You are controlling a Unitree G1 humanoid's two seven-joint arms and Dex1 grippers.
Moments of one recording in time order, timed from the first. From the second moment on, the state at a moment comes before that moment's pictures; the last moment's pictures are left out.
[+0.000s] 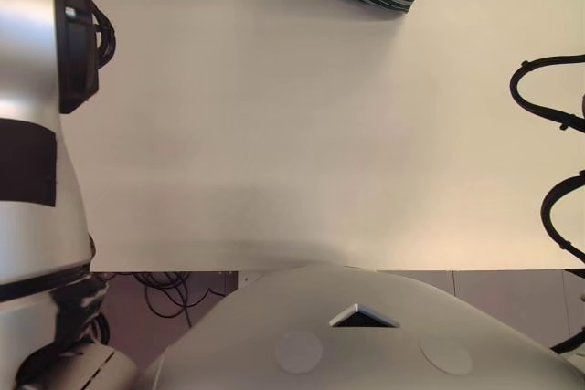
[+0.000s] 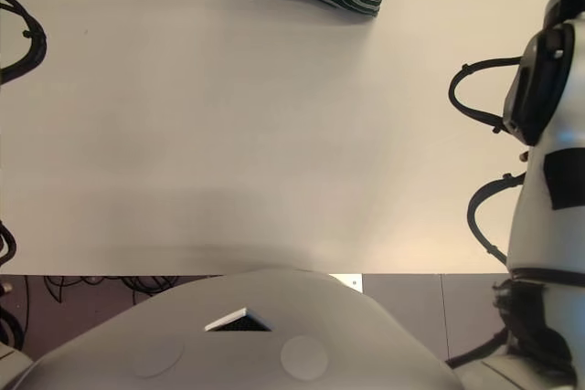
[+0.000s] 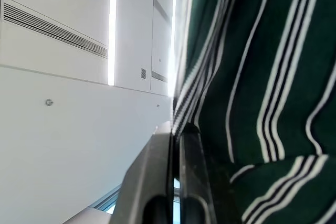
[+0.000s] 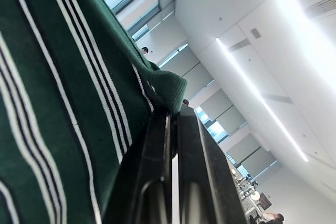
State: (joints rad) left arm -1.61 0.47 -0.47 1.34 0.80 -0.46 0.09; right arm -1.38 -0.57 0.10 1.26 -0.32 -0.48 0.24
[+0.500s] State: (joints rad) left arm -0.92 0.68 -0.36 0.73 -0.03 -0.76 -0.59; right arm -0.52 -0.65 0.00 0.41 0.33 -0.59 0.81
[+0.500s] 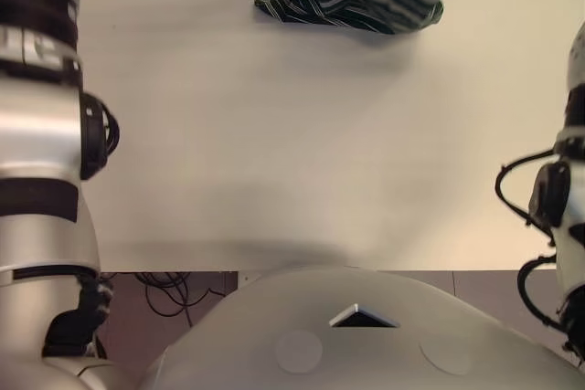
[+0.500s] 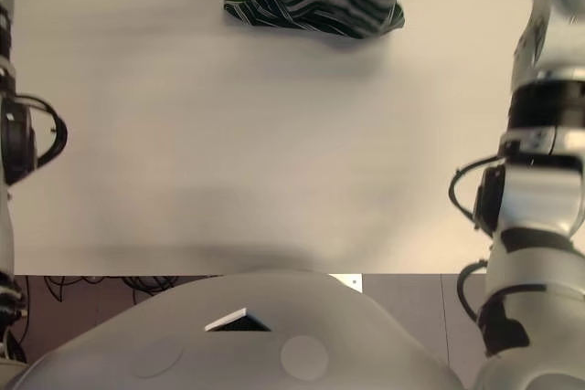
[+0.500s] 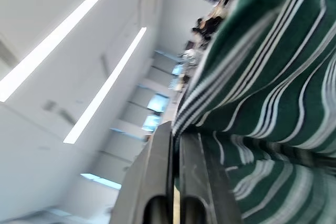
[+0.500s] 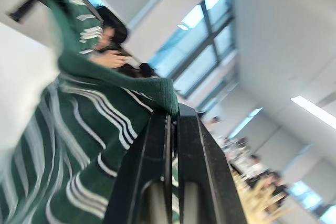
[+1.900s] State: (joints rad) left arm 0.12 1.07 -0.23 -0.40 -0.53 -0.07 -1.15; right arm 0.51 -0.80 -0.18 -0.34 0.48 -0.14 1.04
